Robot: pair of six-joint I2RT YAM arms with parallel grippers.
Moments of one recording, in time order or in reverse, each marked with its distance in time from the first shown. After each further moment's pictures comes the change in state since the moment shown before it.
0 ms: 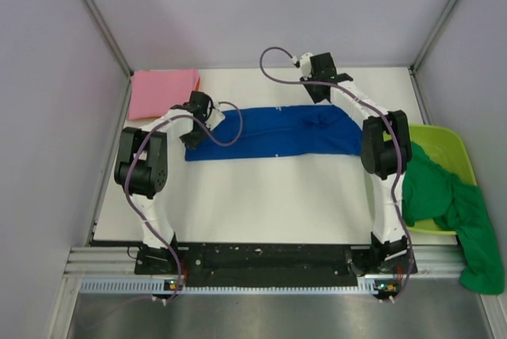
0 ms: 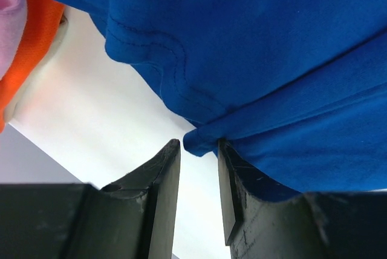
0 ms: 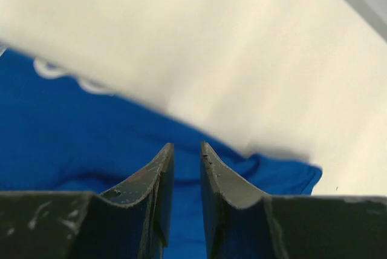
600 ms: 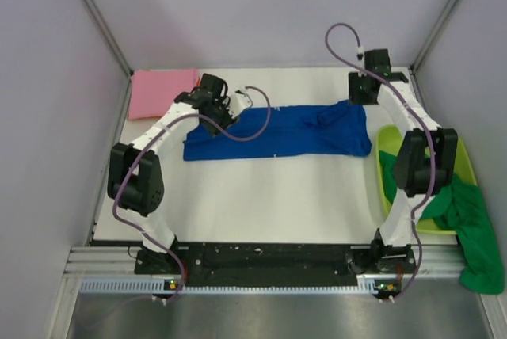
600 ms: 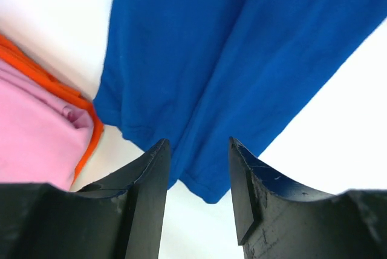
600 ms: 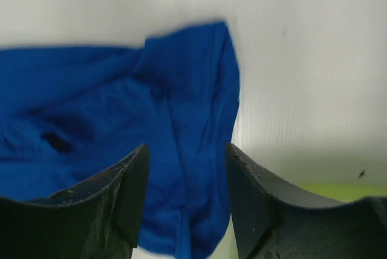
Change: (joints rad) left arm -0.133 -0.169 0.153 -0.121 0.312 0.090; right arm -0.249 -0.192 -0.040 -0.176 -0.035 0.339
